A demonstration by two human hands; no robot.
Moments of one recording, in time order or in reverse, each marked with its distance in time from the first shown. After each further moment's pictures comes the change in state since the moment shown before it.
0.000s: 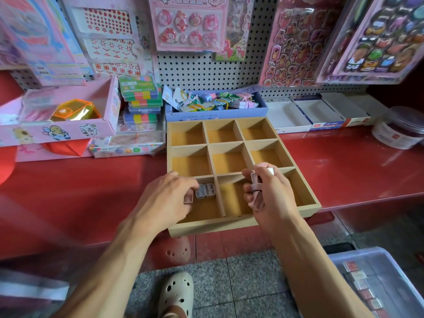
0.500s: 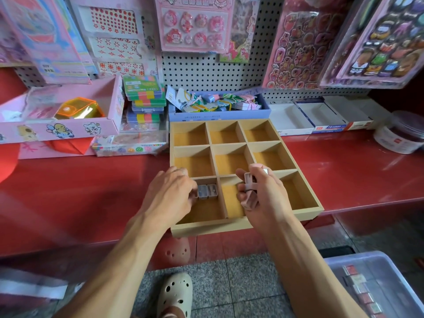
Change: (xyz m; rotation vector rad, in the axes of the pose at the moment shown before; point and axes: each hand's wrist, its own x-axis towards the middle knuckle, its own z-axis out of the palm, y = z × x) left_hand 0.010 -0.007 0.013 0.175 0.079 0.033; right_hand -0.002 0.005 0.014 0.080 -0.032 0.073
